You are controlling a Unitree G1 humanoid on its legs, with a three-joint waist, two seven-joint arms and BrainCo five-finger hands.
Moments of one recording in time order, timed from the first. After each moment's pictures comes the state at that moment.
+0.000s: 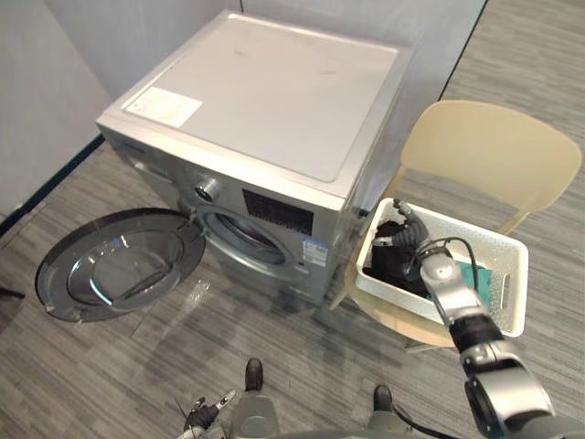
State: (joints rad) left arm 0.18 0.06 0.20 0.91 -0.32 0.00 0.11; right arm -0.57 -0.36 0.07 0.69 -0.18 0.06 -0.05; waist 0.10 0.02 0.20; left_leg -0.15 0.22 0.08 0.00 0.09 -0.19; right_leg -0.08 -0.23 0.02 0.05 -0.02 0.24
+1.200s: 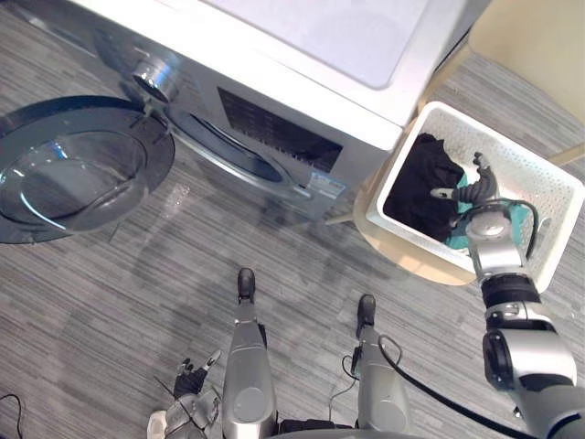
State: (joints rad) left arm 0.16 0.08 0.19 0.70 -0.46 -0.03 0.20; right arm -0.75 -0.47 -0.12 0.71 -0.19 0.16 -0.18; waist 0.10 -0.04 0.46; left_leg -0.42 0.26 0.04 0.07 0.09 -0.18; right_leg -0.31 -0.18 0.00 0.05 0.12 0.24
